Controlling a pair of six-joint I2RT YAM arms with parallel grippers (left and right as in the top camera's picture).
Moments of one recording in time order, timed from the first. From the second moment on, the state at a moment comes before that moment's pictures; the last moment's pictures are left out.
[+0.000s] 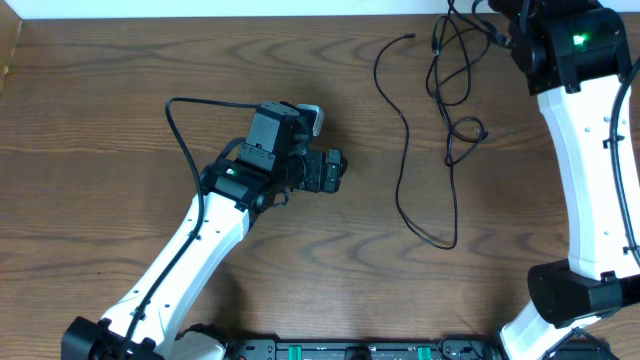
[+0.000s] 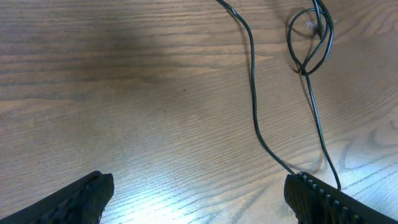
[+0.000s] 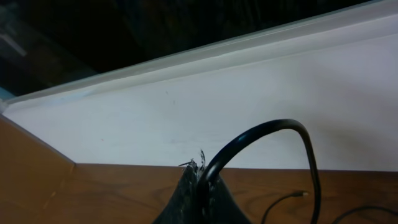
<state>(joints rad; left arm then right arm) -0.42 1.40 1.05 -0.55 0.26 -0.27 0.23 1.83 2.21 -0.63 -0.13 0.40</state>
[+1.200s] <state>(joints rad) -0.42 1.56 1.05 -0.14 0.41 -0.37 0.23 1.81 2.21 -0.53 -0.28 0.51</state>
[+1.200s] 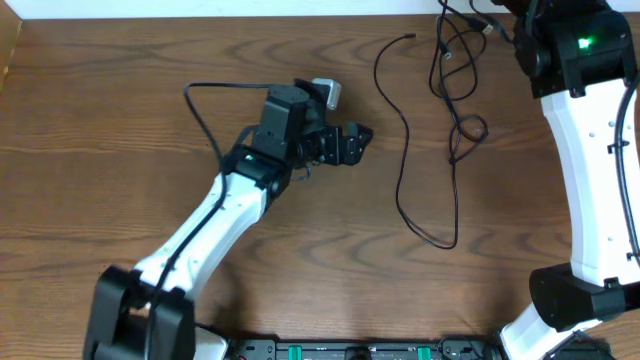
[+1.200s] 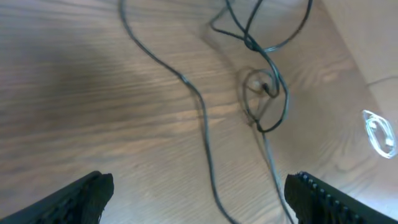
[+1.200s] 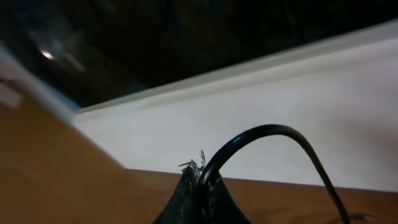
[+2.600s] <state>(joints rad) -0.61 2.10 1.05 0.95 0.11 -0.47 0.24 1.79 2.21 -0.40 -0.64 0.78</state>
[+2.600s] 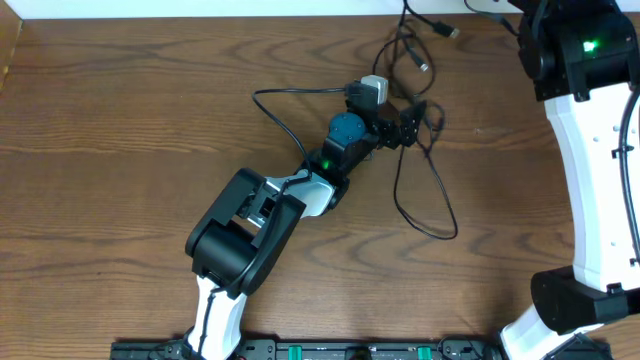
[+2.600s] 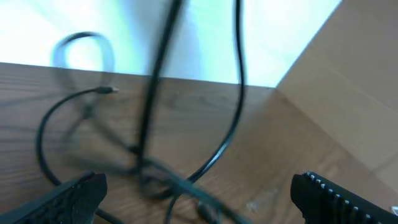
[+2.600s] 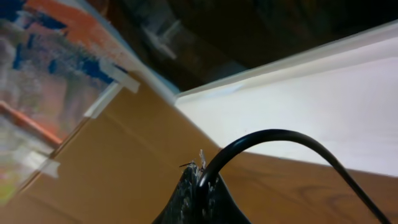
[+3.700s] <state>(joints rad) -0.39 1.84 1.04 0.27 0.17 -0.30 0.01 1.66 2.22 -0.89 -0.34 0.62</state>
